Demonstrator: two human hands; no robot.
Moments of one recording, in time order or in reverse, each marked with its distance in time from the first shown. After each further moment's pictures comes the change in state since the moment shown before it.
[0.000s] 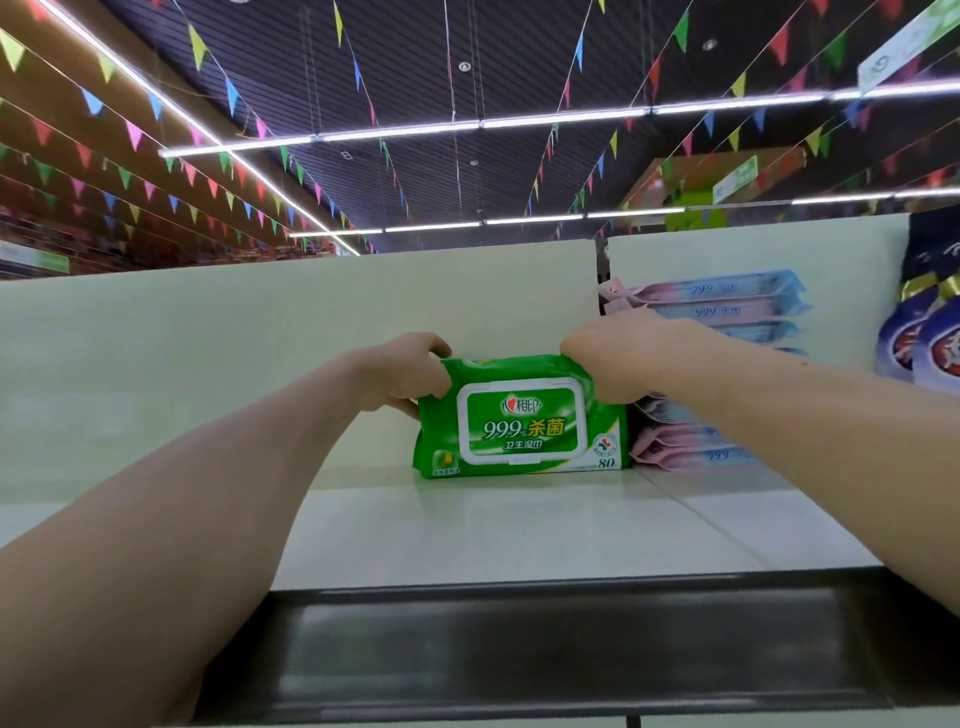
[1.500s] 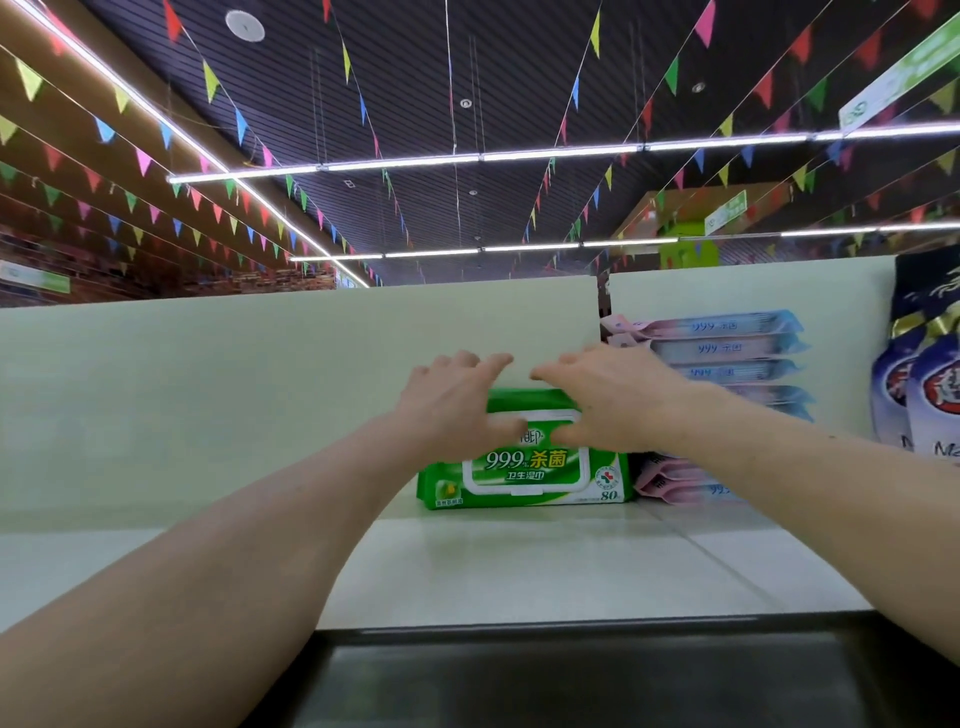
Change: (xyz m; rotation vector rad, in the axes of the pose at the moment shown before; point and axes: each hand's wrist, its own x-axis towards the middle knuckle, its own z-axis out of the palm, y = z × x) left_hand -0.013 0.010 0.029 0.748 0.301 0.462; right_hand -0.015 -0.009 0.005 0.181 0.319 -0.079
